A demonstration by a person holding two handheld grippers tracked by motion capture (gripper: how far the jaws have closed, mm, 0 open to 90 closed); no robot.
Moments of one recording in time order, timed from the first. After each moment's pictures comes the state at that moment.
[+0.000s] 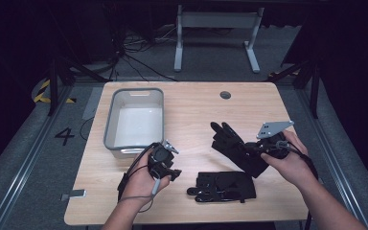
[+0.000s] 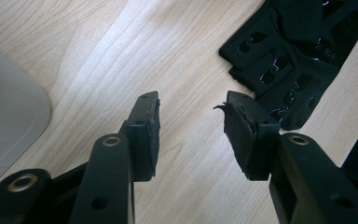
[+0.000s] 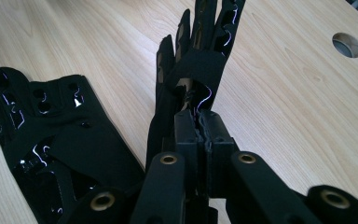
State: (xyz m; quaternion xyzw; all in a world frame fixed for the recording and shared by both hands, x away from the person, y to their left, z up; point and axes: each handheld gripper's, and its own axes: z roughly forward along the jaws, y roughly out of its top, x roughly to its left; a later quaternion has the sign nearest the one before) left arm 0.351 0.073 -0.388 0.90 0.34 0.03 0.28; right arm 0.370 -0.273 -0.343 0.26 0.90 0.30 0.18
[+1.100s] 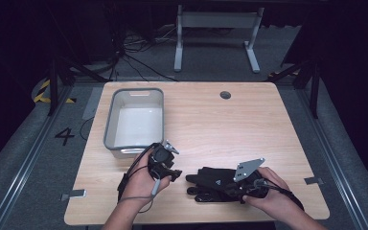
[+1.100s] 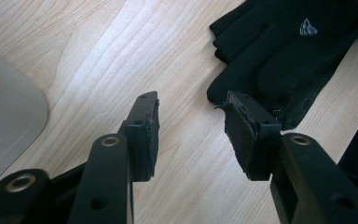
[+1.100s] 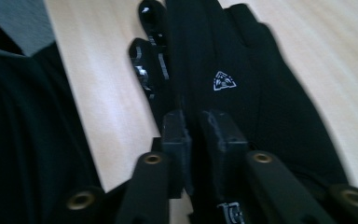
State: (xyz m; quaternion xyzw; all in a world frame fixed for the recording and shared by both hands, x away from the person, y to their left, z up) left arm 0.349 0.072 -0.387 0.90 0.34 0.03 0.28; right arm 0.302 -0.222 -0.405 0.20 0.94 0.27 0.04
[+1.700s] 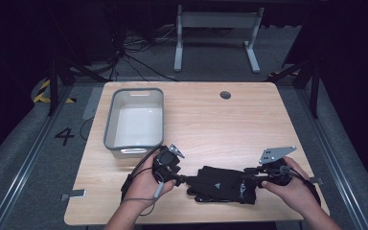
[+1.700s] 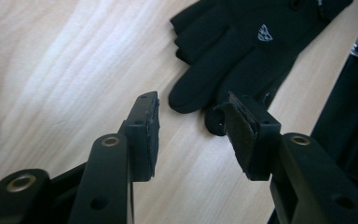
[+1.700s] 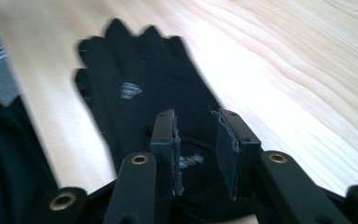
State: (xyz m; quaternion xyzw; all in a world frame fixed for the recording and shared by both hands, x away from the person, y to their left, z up) left arm 0.341 0.059 -0.387 0.91 0.30 -0.02 0.28; right arm 0.321 -0.283 -0.388 0.30 0.89 0.34 0.07
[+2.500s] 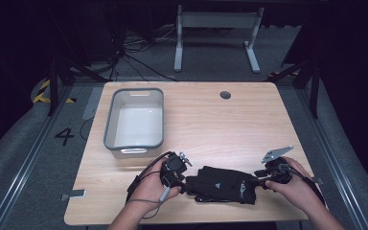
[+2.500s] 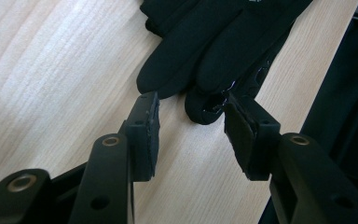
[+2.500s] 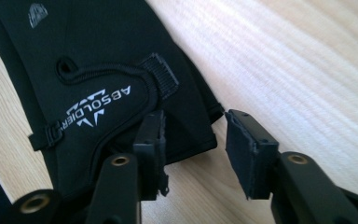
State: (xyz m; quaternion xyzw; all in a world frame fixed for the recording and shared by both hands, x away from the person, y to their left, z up) left arm 0.340 0.041 -0.407 0.93 0.28 -0.05 0.24; right arm 0.338 -0.307 -0.426 0.36 0.90 0.25 0.04
